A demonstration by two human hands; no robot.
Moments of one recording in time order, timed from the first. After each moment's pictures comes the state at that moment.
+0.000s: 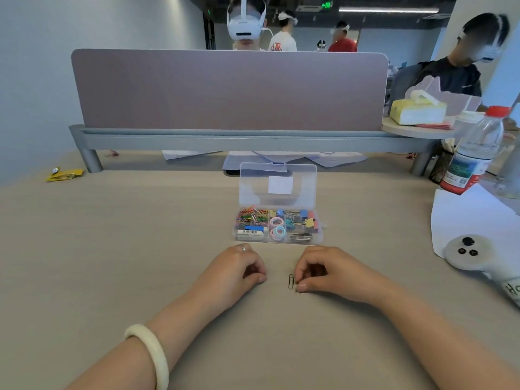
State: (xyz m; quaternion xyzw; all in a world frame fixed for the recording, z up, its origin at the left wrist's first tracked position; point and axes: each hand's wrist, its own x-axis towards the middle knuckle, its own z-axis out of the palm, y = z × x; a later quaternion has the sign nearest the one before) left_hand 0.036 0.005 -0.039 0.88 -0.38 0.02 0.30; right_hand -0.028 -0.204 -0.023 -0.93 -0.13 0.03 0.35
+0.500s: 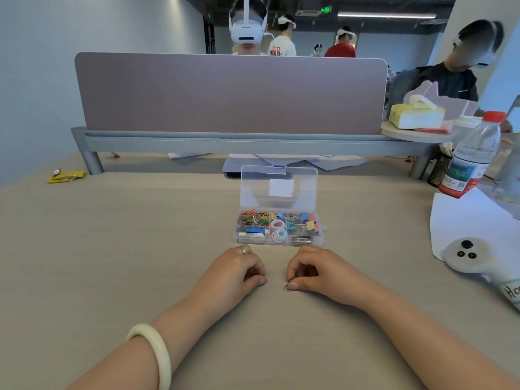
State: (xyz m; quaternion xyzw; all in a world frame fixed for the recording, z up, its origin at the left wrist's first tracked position) left_hand 0.037 0.007 -0.042 0.87 -0.39 0.06 0.29; right_hand -0.020 -0.192 -0.029 -0.94 -0.12 -0.01 0.32
